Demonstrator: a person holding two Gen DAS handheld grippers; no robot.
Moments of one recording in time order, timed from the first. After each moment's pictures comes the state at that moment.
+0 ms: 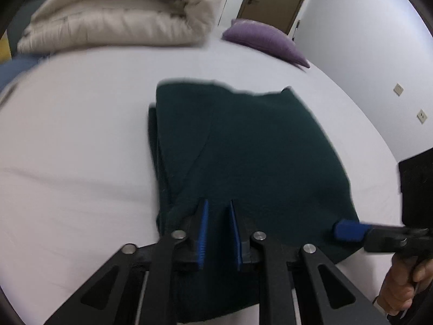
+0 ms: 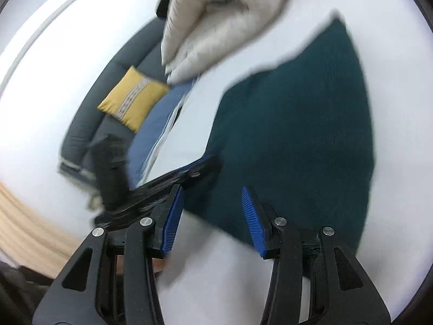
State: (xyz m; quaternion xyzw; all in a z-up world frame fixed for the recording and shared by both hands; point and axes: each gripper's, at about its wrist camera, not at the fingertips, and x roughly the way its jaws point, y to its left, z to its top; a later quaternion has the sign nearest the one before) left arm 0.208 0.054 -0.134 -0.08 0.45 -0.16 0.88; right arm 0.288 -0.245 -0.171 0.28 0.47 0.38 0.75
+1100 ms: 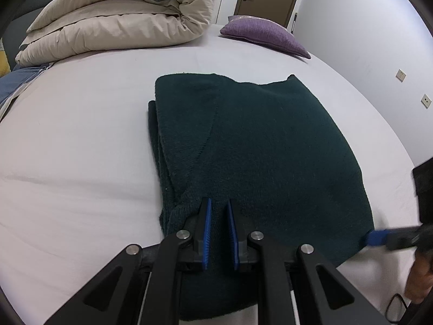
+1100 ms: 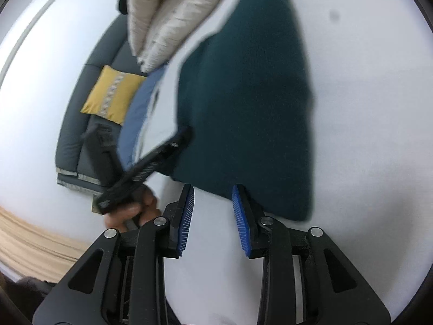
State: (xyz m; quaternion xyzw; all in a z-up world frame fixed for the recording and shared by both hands) left arm 0.202 0.042 -0.138 -0.03 0.45 -0.15 0.88; right arm 0.257 -0.297 -0.176 0.31 0.51 0.34 0.73
